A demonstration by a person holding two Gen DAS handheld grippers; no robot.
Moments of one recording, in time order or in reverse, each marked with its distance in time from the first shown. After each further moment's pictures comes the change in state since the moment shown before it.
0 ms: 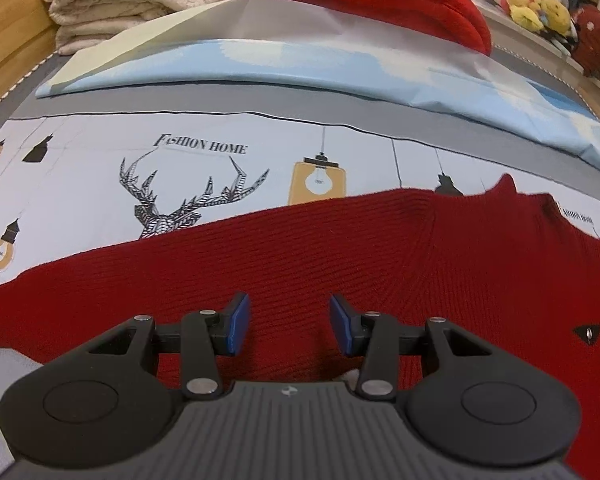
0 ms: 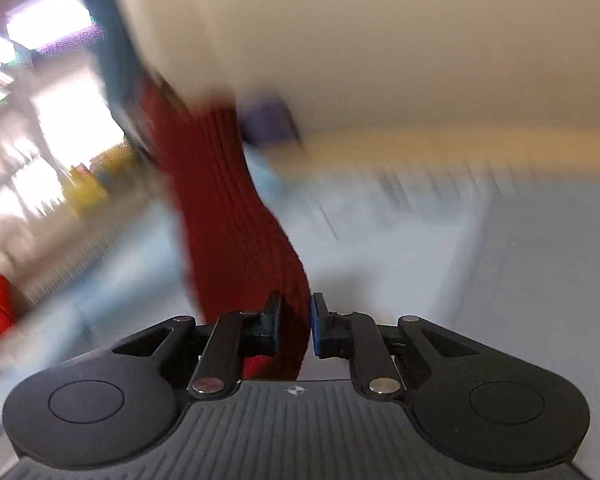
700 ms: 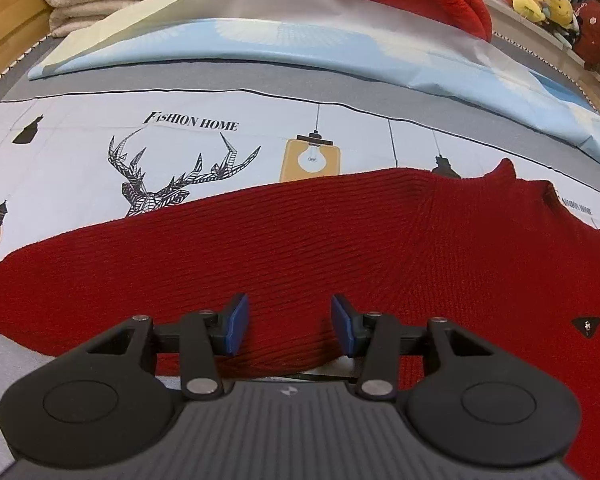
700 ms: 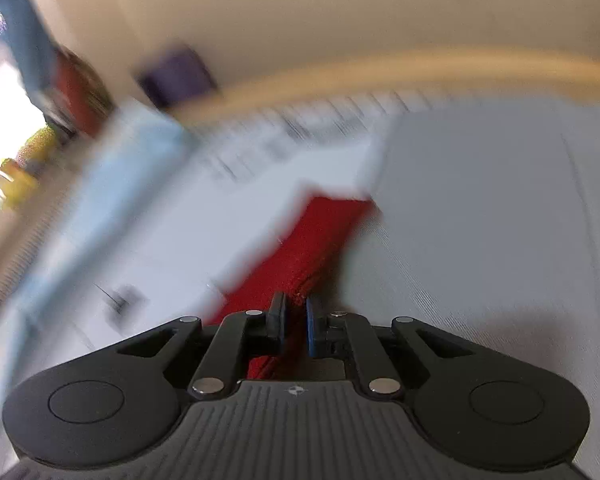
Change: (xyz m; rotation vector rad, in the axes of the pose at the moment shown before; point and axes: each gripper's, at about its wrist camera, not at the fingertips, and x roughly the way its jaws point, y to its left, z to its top) left arm 0.011 -0.002 -0.005 -0.020 0.047 -0.020; right arm 0.010 -0.058 0.015 0.147 0.148 -0.183
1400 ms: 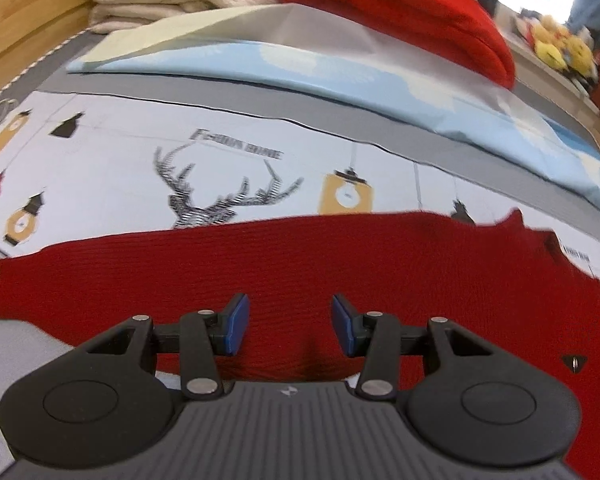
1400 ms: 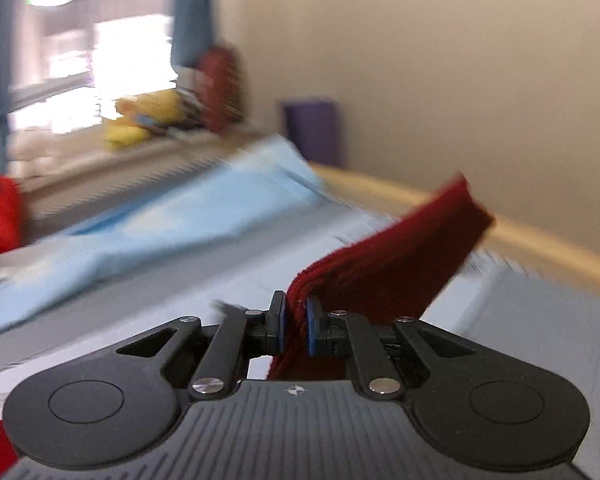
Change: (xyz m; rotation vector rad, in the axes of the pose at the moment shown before) left arm -0.036 0.034 0.007 -0.131 -0.061 0.027; right arm -0.101 0.140 -0.036 -0.556 -0.312 0.222
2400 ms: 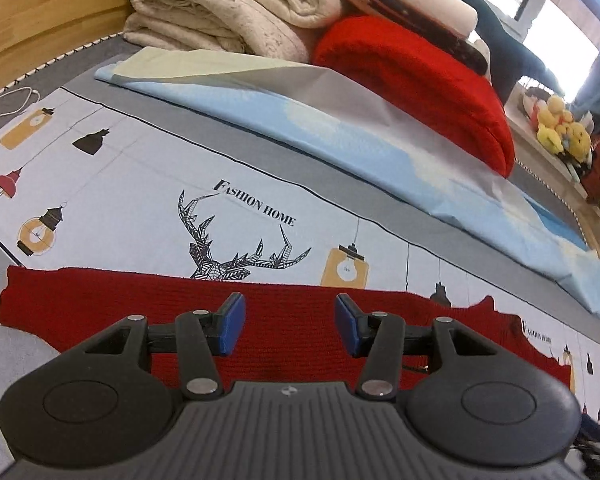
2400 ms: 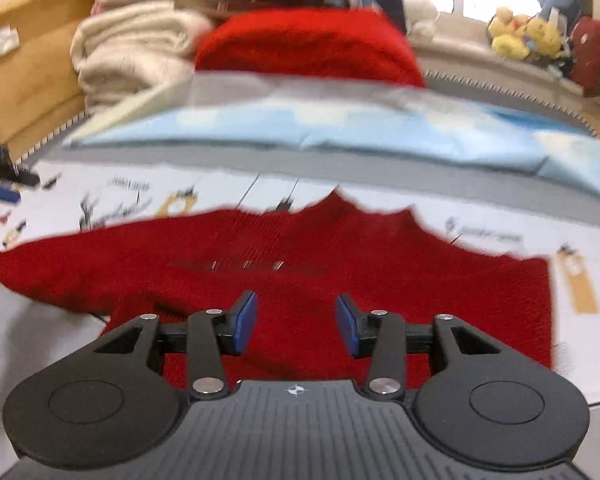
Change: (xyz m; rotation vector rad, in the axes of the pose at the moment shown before) left arm -0.043 0.040 0.034 -0.160 -0.108 -0.084; right arm -0.172 0.276 -0.086 -0.486 0.371 0.763
